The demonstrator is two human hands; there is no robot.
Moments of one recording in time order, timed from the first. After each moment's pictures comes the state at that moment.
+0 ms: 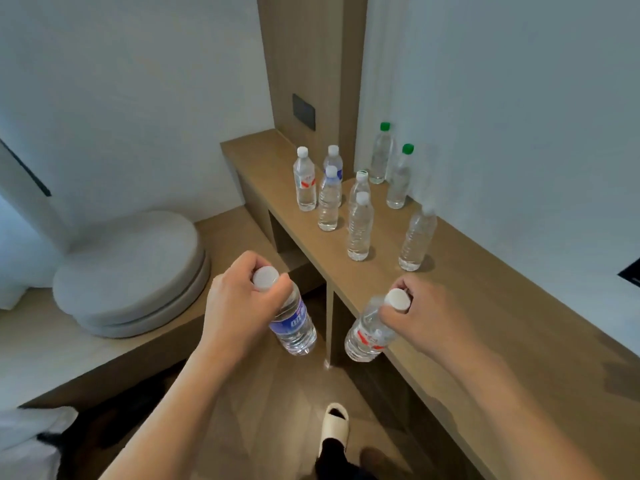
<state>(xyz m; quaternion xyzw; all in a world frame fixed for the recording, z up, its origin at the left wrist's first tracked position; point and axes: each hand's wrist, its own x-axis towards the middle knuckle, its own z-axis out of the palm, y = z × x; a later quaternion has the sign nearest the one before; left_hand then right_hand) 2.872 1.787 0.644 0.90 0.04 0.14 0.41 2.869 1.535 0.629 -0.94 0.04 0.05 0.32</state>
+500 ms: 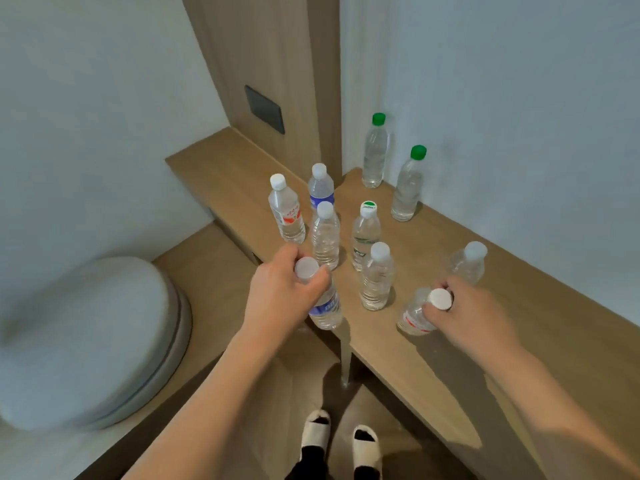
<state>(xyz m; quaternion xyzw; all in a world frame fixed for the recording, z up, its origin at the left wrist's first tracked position) 3.154 1.763 0.614 0.92 -0.05 0.00 0.39 3.084 1.511 0.575 -0.94 0.21 0.06 0.27</state>
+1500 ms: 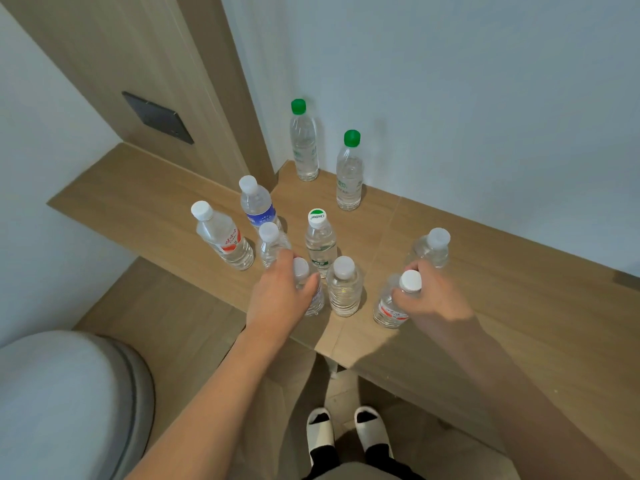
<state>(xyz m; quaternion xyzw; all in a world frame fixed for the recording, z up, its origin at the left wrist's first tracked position) 3.251 1.713 0.541 0.94 -0.19 -0.08 0.26 3.120 1.516 0.537 -0.86 0.35 0.01 0.38</state>
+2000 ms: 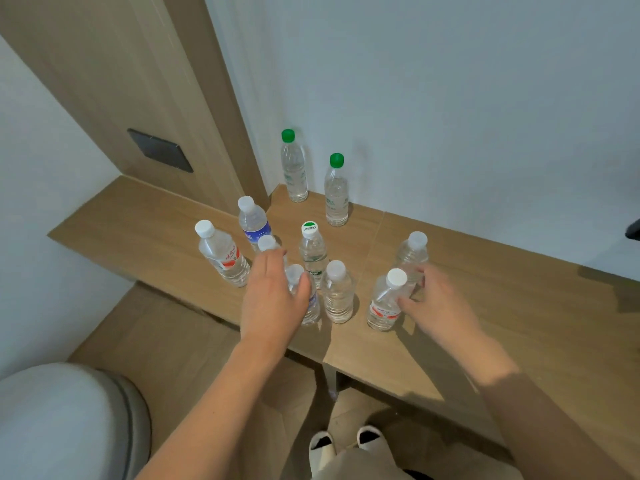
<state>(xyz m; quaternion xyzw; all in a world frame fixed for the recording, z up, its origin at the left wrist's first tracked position) 3.225 1.728 0.581 0.92 -0.24 0.04 0.30 3.088 1.529 0.575 -0.87 0.38 0.01 0.32</state>
